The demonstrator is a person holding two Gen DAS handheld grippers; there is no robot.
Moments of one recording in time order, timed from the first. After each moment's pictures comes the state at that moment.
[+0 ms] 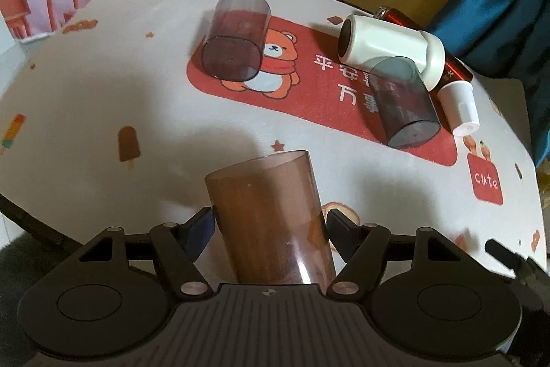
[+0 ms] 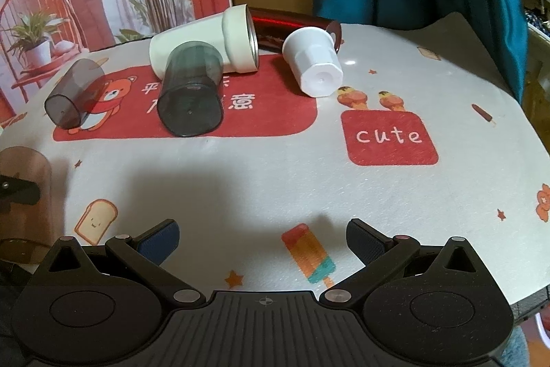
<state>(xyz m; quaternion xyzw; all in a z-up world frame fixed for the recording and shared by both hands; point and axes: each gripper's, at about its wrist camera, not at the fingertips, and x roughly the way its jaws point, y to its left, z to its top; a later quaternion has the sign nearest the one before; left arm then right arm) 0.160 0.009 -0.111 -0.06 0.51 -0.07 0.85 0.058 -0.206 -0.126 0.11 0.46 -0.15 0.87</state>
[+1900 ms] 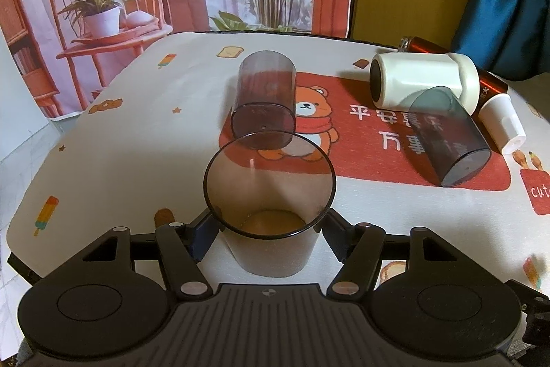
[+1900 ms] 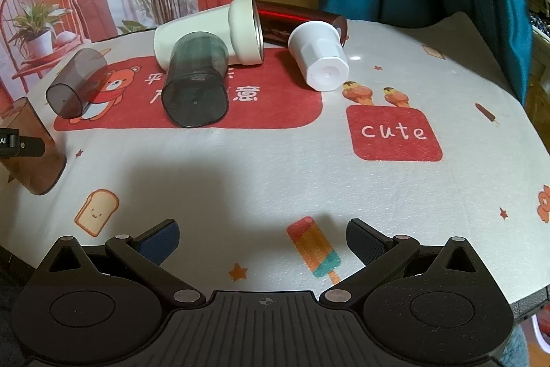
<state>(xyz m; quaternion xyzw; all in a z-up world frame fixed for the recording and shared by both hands) 0.179 0.005 -0.117 0.04 0.42 -0.02 0.91 0.060 -0.202 -0.129 0.10 0.47 -0.14 0.86</state>
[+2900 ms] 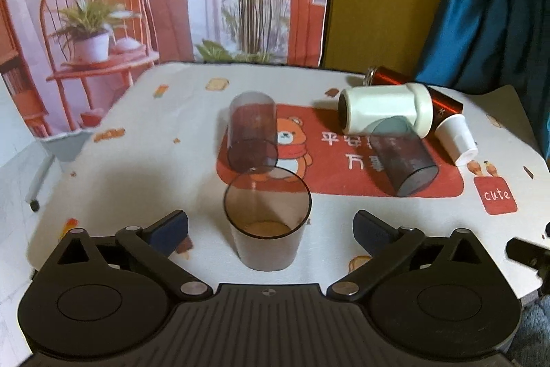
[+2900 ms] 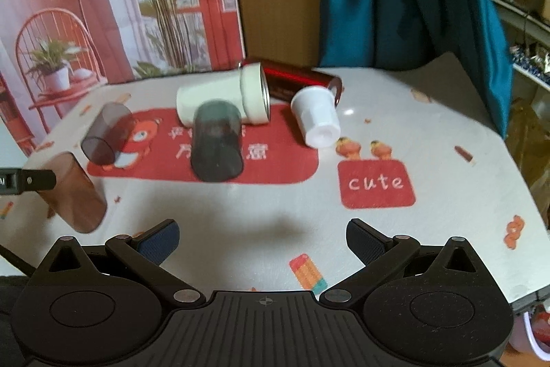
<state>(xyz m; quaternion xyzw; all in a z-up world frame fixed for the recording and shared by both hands) 0.143 0.016 -0.056 0.04 0.39 -0.07 0.92 0.045 -0.203 -0.046 0.11 0.43 -0.14 0.89</state>
